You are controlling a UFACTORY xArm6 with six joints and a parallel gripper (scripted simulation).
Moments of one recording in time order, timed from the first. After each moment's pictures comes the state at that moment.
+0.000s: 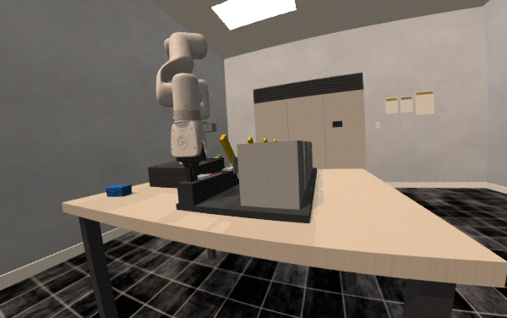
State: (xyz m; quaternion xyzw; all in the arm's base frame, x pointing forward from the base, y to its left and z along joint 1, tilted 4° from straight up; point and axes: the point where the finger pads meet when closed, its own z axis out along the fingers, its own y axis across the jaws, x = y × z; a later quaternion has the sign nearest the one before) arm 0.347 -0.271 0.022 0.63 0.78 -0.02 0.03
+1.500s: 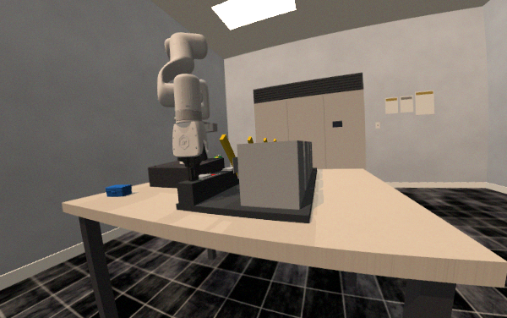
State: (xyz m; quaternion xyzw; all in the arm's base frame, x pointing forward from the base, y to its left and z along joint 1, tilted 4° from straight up) arm 0.346 -0.265 0.022 0.63 0.78 -0.02 0.03
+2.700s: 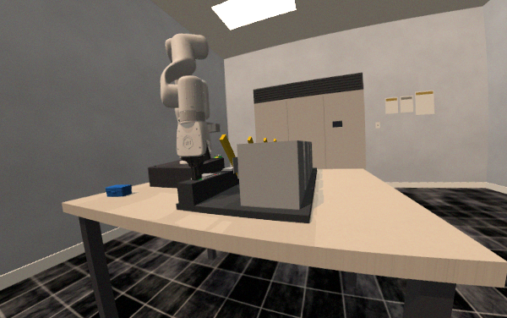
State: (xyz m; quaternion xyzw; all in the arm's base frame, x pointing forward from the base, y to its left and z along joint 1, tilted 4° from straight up) arm 0.343 -0.249 0.021 0.63 0.78 -0.02 0.03
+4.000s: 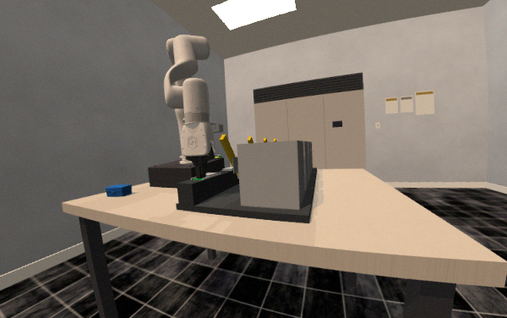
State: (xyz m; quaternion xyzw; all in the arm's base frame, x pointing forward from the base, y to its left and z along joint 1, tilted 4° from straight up) arm 0.339 -0.229 0.019 0.63 0.78 -0.02 0.03
